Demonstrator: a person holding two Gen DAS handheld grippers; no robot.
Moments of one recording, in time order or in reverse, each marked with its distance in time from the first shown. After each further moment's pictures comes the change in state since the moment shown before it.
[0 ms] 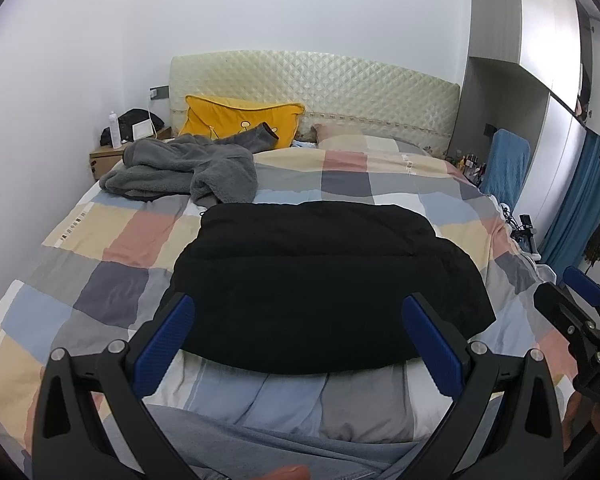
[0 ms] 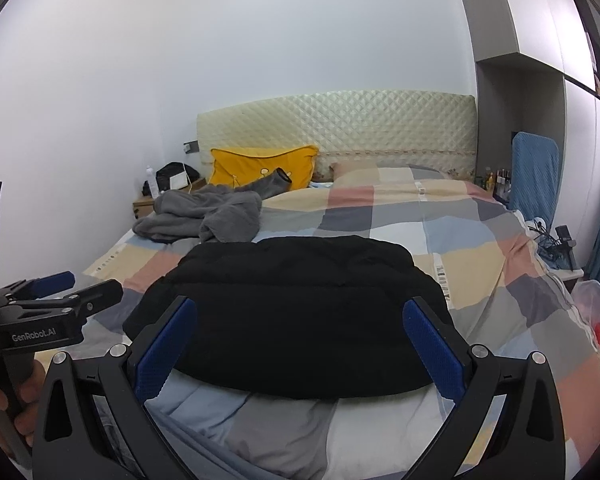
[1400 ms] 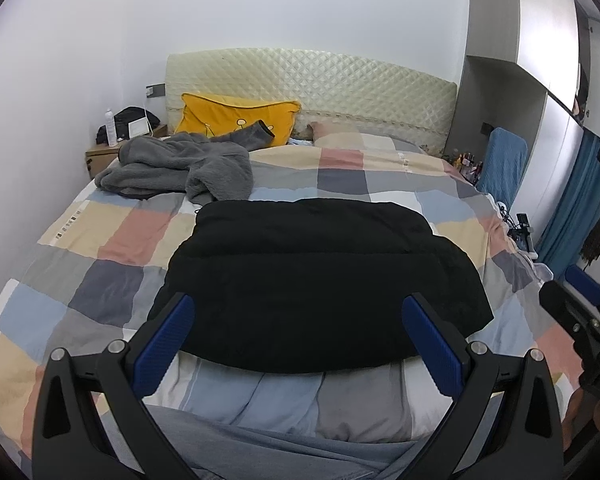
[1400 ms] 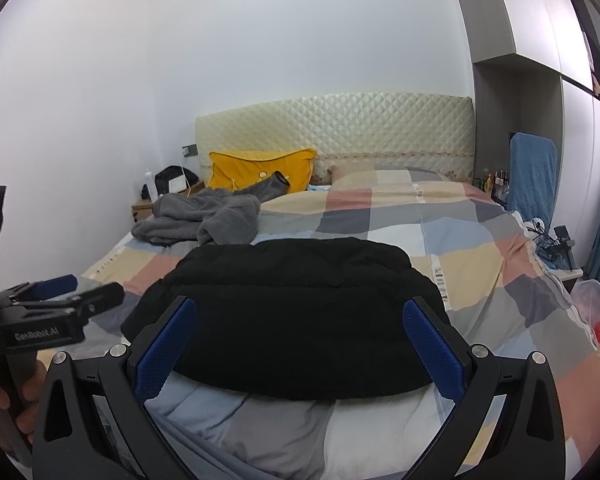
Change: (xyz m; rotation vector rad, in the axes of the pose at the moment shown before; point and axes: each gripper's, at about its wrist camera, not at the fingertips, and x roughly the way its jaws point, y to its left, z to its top) left arm 0.005 -0.005 -0.004 0.005 0.003 -0.010; right arm -0.004 -0.002 -0.002 -0.002 -0.018 0.002
